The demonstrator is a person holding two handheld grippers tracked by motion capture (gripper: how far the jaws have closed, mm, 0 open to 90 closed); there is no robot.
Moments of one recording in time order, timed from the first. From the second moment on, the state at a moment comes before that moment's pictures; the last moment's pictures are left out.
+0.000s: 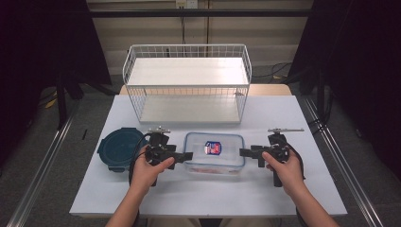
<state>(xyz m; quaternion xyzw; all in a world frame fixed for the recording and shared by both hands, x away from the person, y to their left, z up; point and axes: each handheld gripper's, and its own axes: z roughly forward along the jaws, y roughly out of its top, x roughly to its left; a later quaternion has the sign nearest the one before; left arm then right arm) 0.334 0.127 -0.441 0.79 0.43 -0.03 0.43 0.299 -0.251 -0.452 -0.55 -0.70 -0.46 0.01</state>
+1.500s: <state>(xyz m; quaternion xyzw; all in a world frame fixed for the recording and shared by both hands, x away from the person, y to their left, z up) 0.344 0.124 -0.457 0.74 0.48 -0.12 0.45 0.285 -0.246 -0.465 -0.59 -0.63 -0.50 0.09</state>
